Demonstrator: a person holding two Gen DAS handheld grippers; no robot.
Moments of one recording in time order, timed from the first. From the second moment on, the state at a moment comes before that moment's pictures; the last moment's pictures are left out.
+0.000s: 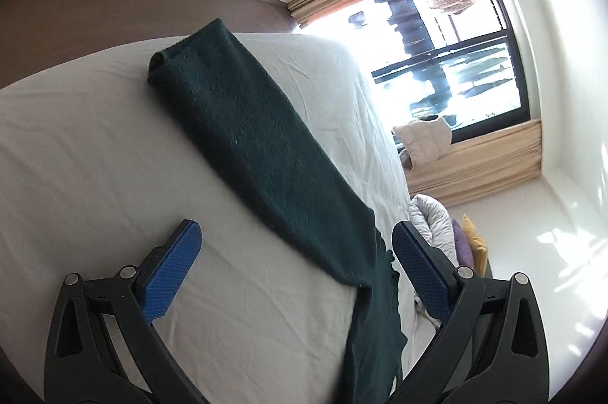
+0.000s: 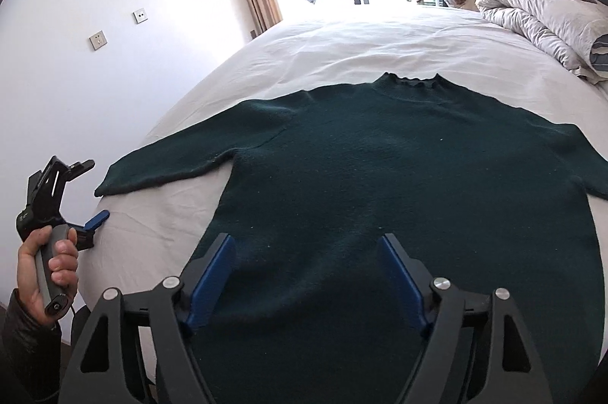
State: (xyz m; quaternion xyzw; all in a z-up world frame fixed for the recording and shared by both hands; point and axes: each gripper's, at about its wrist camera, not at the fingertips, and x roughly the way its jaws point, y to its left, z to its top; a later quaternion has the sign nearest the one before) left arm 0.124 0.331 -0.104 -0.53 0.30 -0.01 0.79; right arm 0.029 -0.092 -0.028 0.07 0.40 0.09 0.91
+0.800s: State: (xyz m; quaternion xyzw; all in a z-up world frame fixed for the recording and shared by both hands) left arm 0.256 0.291 -0.018 -0.44 0.30 0.01 0.85; right arm 0.027 -0.176 -0.069 0.19 0.40 0.06 0.90
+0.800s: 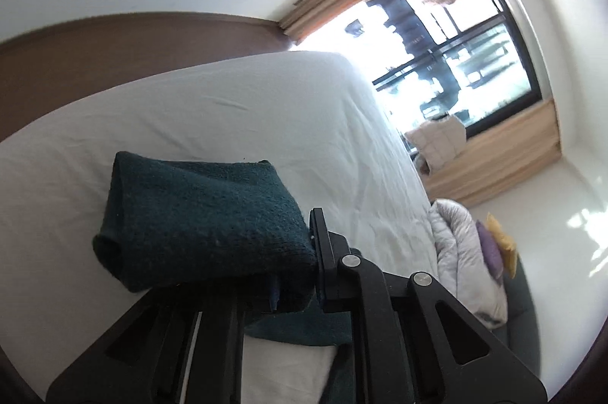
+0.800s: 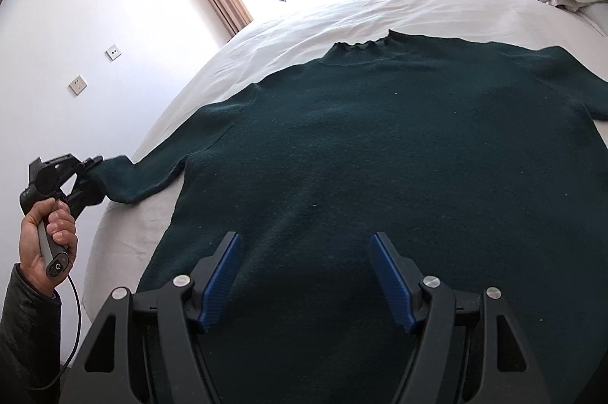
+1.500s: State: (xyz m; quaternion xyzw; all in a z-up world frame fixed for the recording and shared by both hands) left arm 0.269 -0.251 -0.128 0.04 0.49 -0.22 0.84; right arm -0.019 -0.335 -0.083 0.28 0.35 -0.05 0.89
